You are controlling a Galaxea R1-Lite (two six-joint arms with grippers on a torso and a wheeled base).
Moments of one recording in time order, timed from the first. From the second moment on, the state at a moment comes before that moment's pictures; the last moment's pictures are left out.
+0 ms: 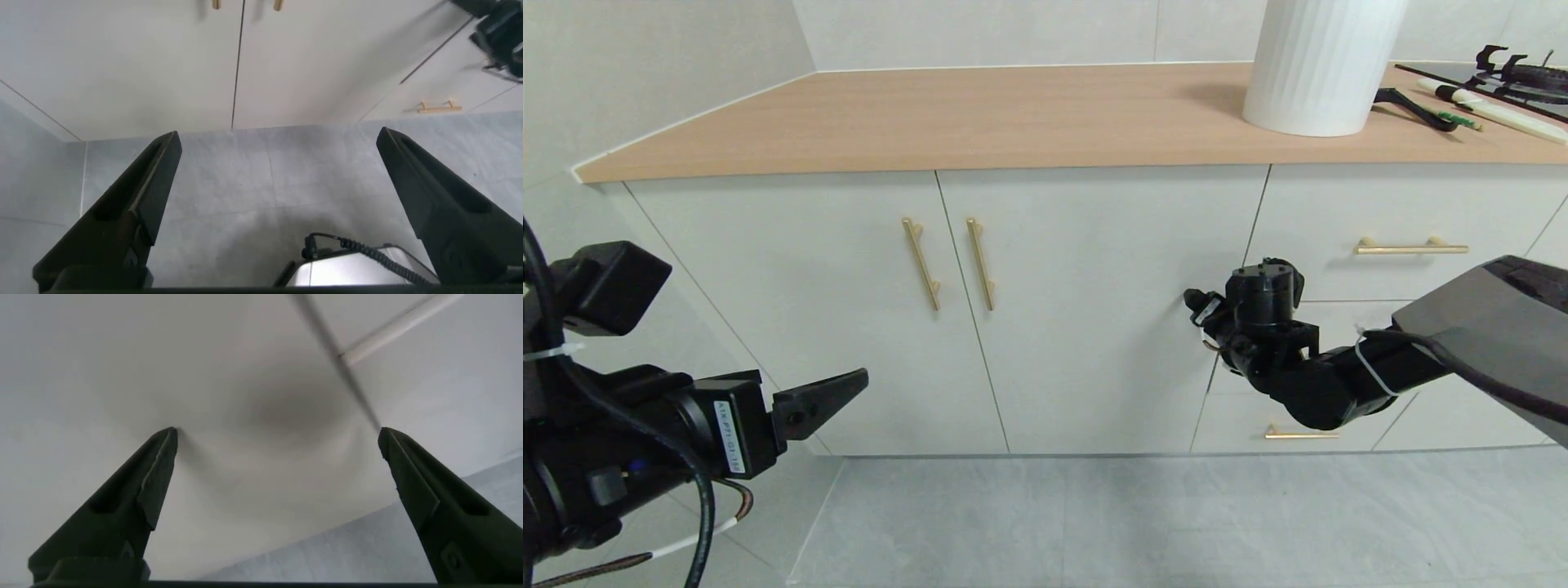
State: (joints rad) left arm -0.47 1.15 -0.67 -0.12 0.24 -0.25; right arm 0.44 2.22 -1.23 -0.75 -0.45 0.76
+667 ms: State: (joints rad) left arm -0.45 0.83 -0.51 -0.07 0.23 -0.11; right arm 0.48 1.45 -0.61 -0.85 -0.43 0.29
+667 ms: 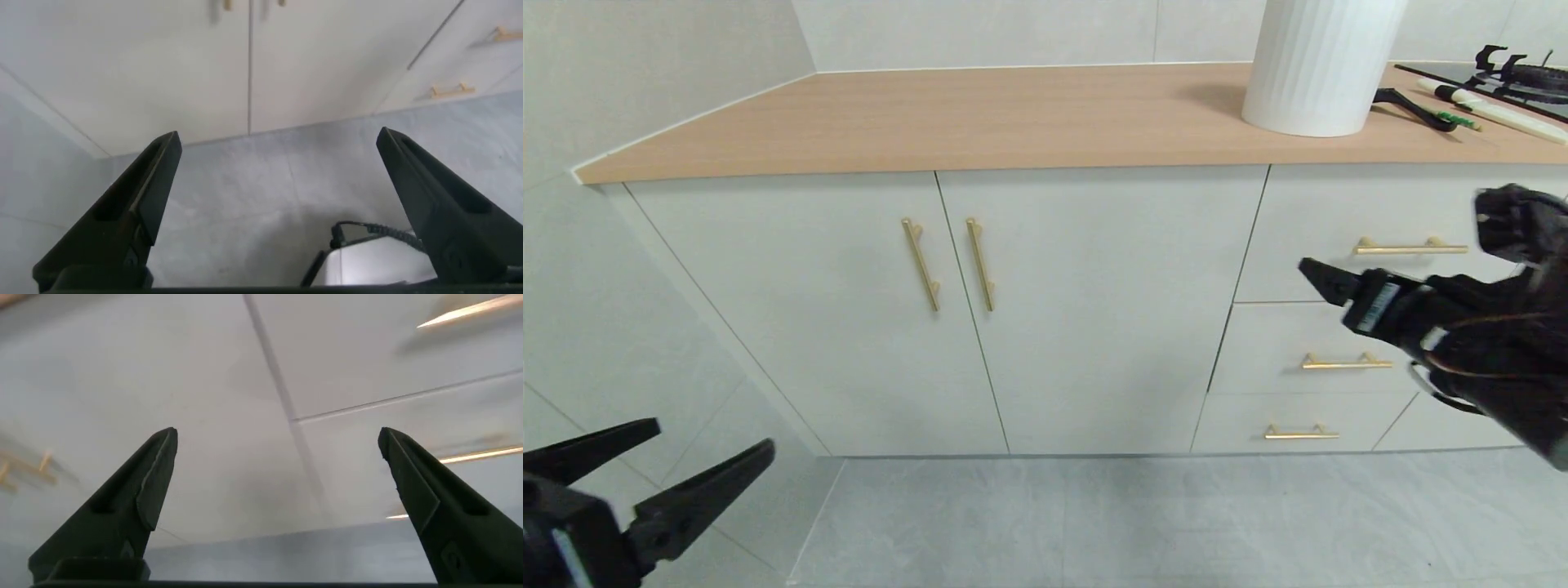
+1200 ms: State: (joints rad) left arm -0.29 0.31 -0.56 0.41 0.23 -0.10; right arm 0.34 0.59 -0.28 -0.43 -0.42 0.05
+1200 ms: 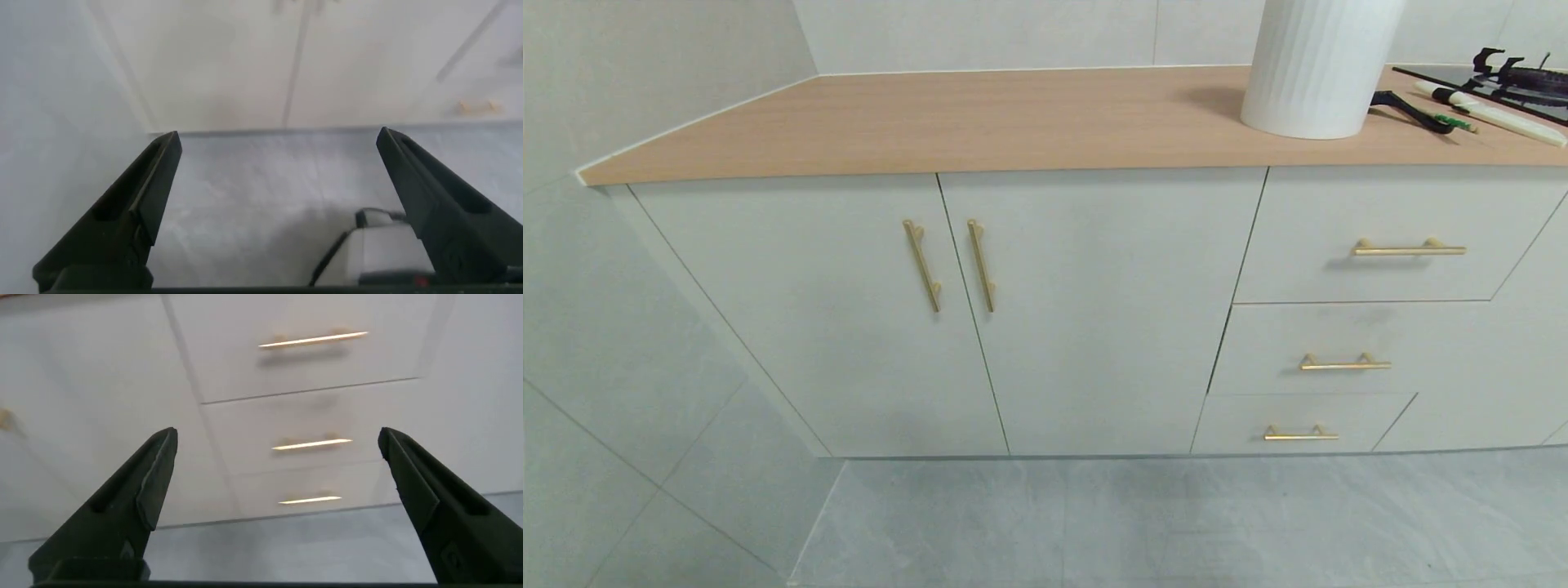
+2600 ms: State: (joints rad) left arm 0.01 0.00 -0.02 -0.02 0.06 0.04; right arm -0.01 0.00 0.00 -0.05 -0.13 -0.09
